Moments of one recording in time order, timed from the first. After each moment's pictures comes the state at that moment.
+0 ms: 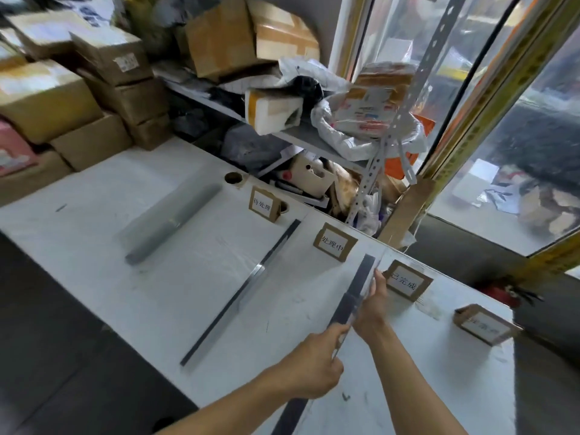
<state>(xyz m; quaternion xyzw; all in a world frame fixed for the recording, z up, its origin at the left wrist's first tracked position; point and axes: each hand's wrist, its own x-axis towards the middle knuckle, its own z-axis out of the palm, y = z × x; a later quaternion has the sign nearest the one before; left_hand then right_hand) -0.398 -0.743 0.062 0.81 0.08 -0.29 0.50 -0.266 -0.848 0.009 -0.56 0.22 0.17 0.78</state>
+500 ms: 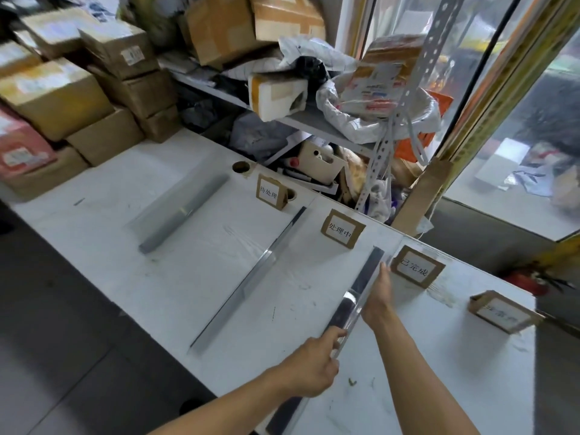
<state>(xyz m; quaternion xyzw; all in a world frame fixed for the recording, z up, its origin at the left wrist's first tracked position) -0.413 -0.756 0.008 0.82 0.10 -0.32 0.46 -0.220 -0.877 -0.113 -0.59 0.24 0.19 0.75</state>
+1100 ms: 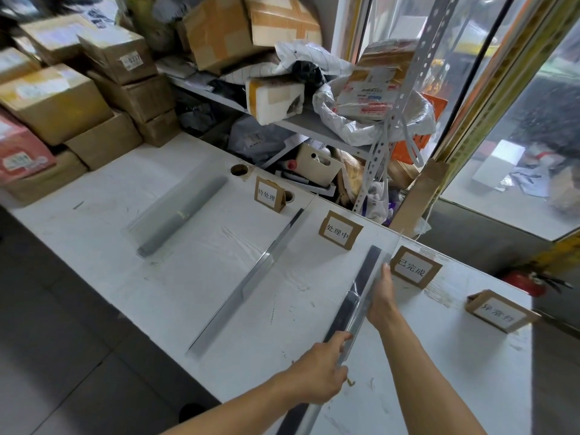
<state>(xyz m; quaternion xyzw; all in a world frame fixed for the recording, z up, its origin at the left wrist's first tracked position) -0.413 -0.772 0.000 0.83 0.09 -0.31 0.45 -0.229 -0.878 -0.069 -0.59 0.24 0.20 0.74</state>
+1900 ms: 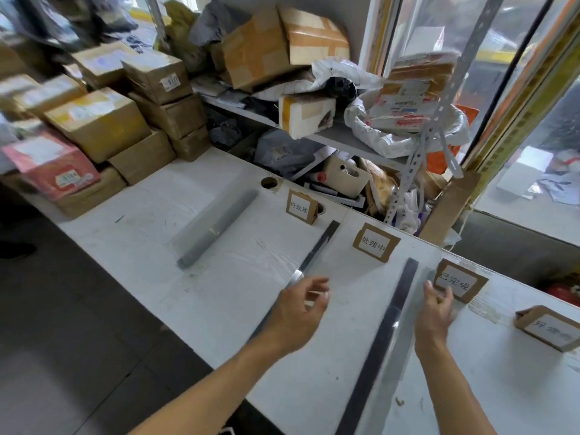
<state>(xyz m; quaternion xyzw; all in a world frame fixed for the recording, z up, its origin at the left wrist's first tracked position) -0.410 -0.631 0.071 0.84 0.12 0.01 0.53 -0.282 -0.857 -0.007 -0.72 0.24 0.00 0.65</state>
